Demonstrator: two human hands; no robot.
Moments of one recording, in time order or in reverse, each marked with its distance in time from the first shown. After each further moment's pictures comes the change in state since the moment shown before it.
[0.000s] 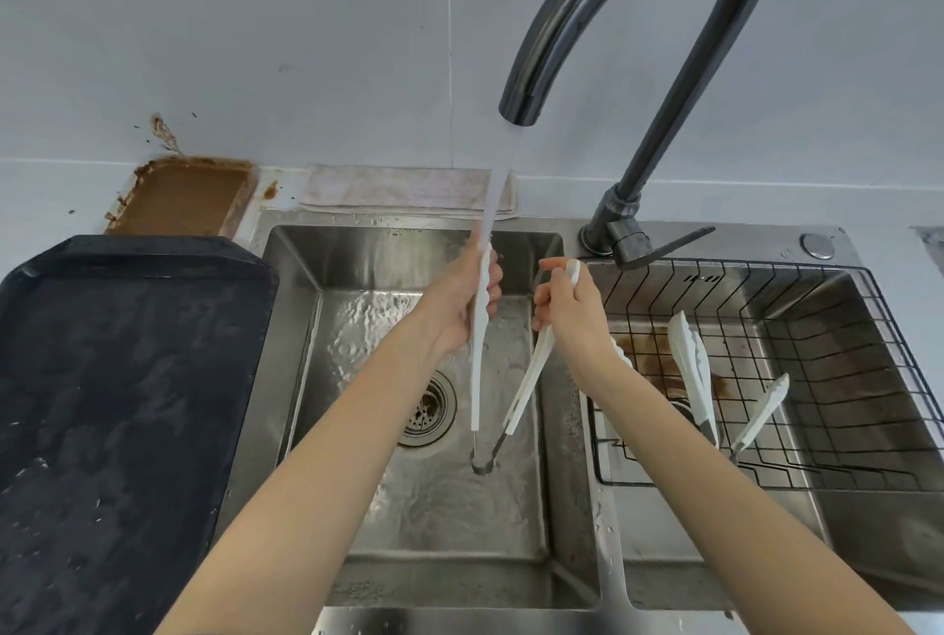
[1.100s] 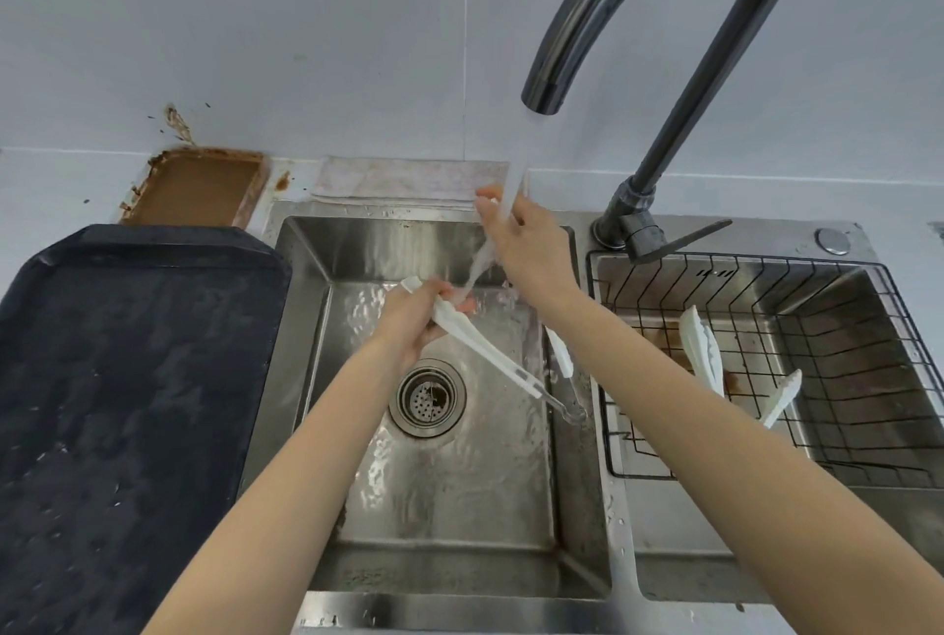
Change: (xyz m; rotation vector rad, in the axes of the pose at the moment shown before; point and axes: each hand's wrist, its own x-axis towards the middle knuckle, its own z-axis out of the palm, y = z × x) left_hand 0.004 -0.019 -0.061 -0.023 0.187 0.047; right_hand 0.007 -0.051 0.046 -0.318 -0.092 -0.251
